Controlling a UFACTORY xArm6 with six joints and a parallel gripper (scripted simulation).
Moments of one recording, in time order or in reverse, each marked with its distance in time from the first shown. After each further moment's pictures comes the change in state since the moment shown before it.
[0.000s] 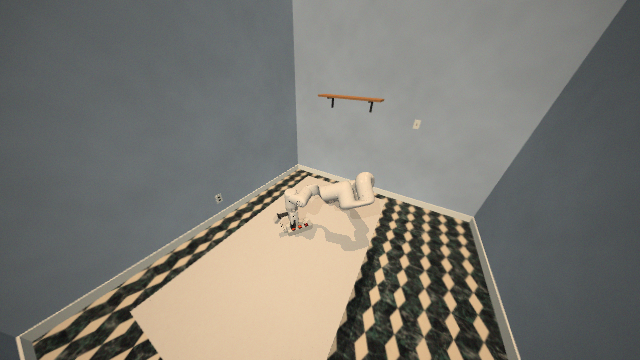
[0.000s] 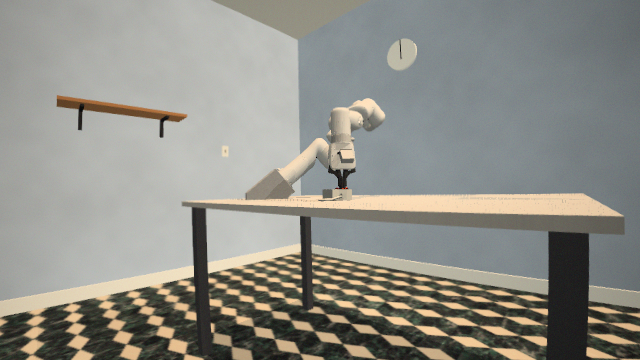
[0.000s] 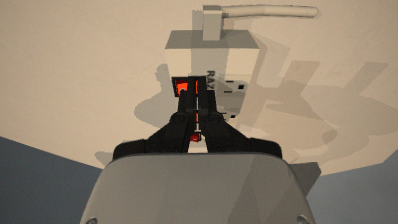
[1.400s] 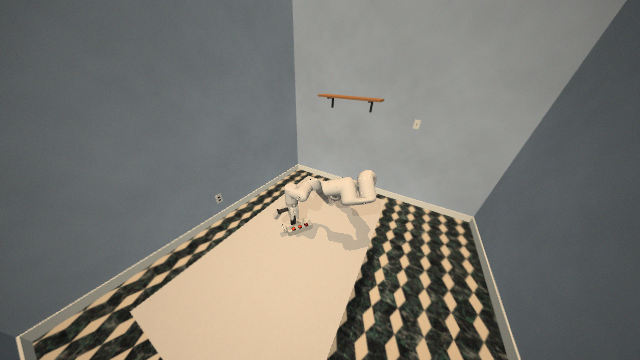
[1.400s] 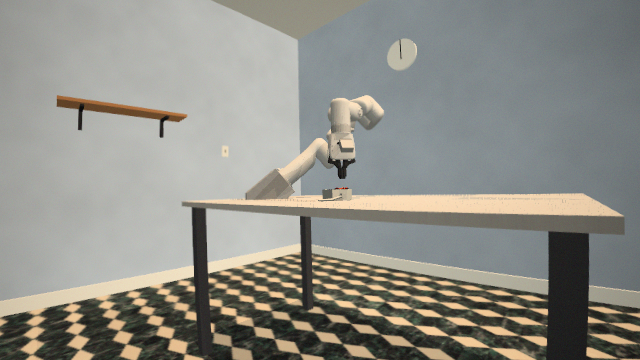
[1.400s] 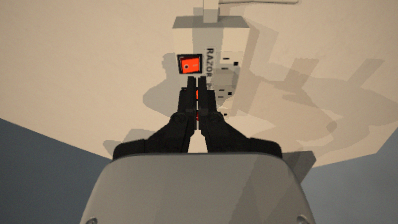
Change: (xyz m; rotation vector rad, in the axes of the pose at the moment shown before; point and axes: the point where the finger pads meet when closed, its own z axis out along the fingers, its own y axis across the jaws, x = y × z) arm -0.003 -0.001 -0.038 0.001 -0.002 0.000
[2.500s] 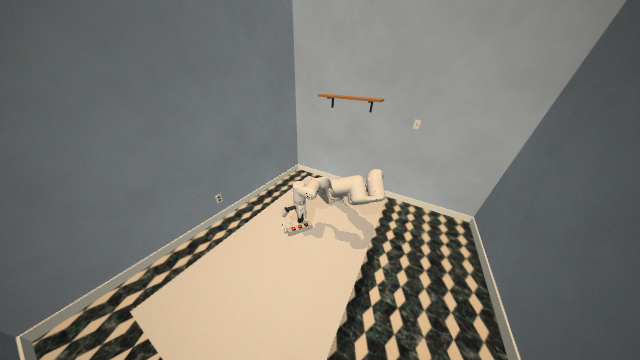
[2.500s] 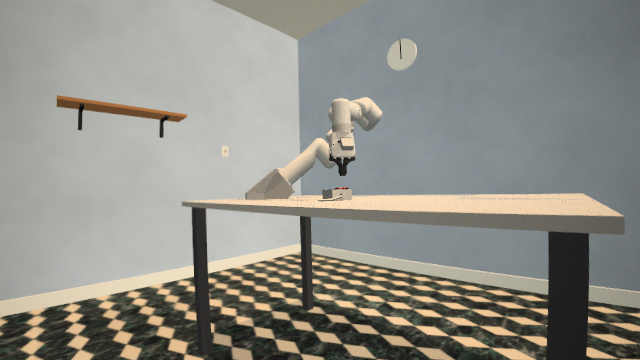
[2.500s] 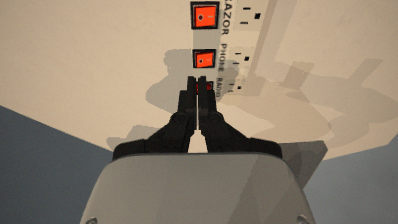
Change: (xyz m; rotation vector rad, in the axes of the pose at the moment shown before) arm -0.045 -0.016 -0.013 0.000 0.001 0.000
